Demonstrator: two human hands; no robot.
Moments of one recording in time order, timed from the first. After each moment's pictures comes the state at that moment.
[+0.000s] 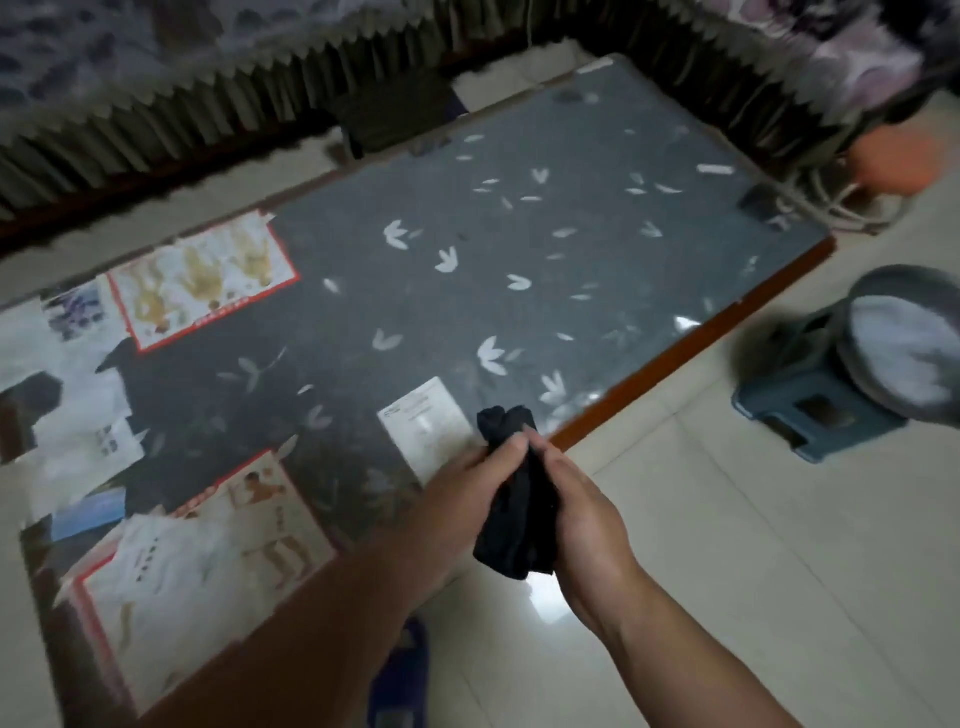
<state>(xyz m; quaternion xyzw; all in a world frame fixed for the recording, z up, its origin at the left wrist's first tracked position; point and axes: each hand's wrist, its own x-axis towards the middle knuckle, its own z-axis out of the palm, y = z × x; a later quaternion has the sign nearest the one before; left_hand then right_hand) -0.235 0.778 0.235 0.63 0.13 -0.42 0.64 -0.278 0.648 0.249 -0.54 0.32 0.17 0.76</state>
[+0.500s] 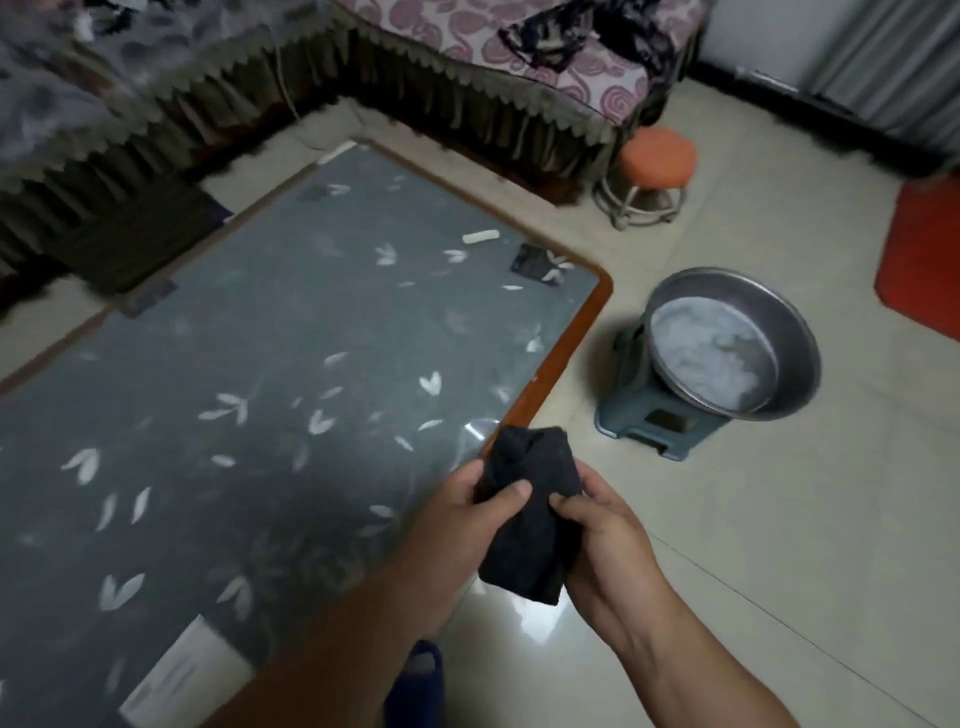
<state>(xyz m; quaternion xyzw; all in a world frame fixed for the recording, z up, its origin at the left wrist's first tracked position) -0.105 0.485 0.238 0.64 -0.01 -0.45 0.62 -0.193 0.362 0.251 -0.39 0.41 -0.04 0.82</state>
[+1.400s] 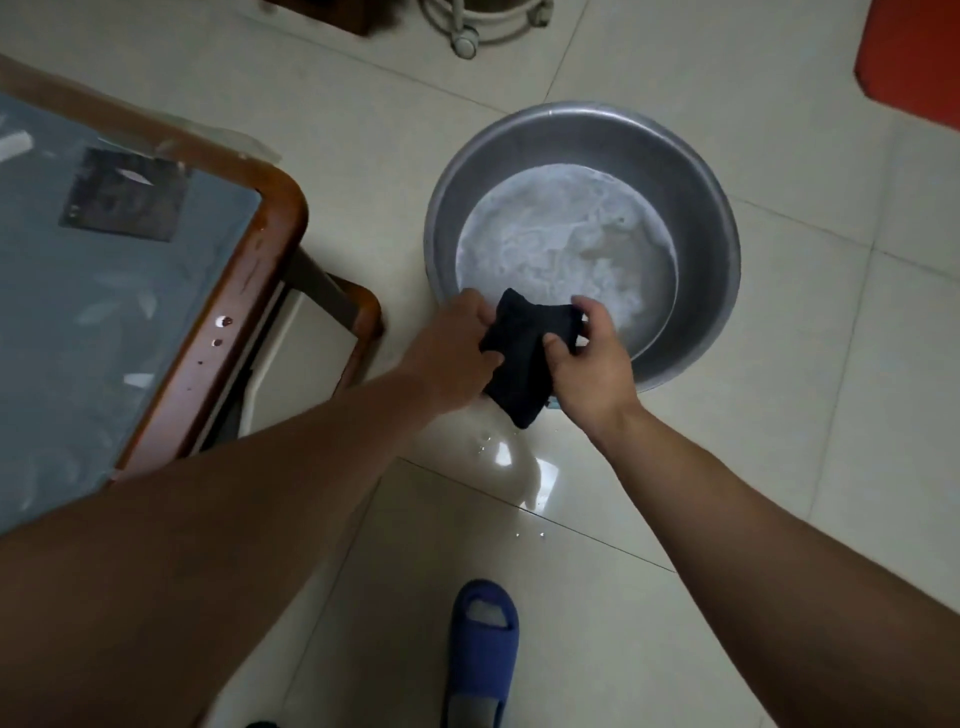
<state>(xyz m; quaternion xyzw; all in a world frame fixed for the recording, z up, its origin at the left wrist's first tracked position) -0.042 -0.015 -0.017 0.82 -0.33 -0.39 0.25 -0.179 -0.118 -0.024 -0.69 0.51 -0.06 0.51</state>
